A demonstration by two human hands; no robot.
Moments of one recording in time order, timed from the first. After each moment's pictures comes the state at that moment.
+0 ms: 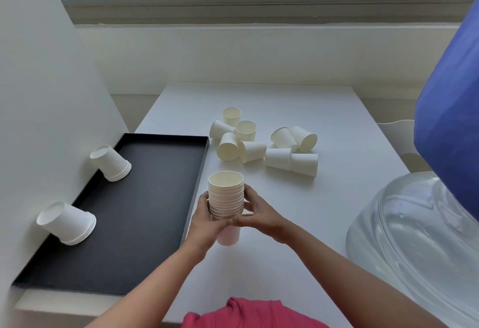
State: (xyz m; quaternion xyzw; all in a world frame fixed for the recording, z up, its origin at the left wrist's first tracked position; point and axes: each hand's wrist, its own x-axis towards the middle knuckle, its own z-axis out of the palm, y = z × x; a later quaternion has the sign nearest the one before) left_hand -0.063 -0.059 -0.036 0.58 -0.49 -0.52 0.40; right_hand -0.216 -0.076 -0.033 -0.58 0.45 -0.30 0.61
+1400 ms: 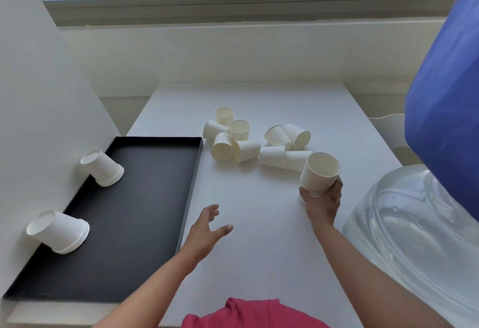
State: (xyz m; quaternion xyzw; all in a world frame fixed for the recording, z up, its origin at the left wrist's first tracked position) left_hand -0.055 -0.058 -0.057 0.62 -0.55 -0.50 0.25; right_hand -0.310 -0.092 -0.073 -0.31 0.77 -0.53 0.19
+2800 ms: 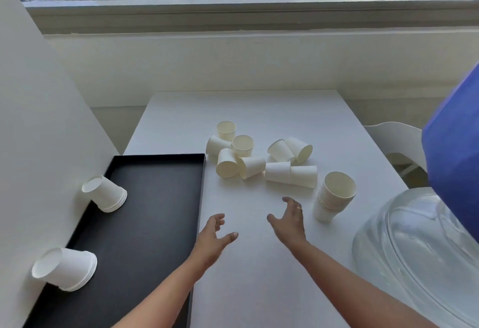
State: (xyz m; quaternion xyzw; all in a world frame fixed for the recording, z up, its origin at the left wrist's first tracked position) left_hand -0.038 -0.100 -0.039 0.61 -0.55 -0.53 0.22; right_hand -0.225 -0.102 -0.048 -0.42 0.78 -0.31 0.33
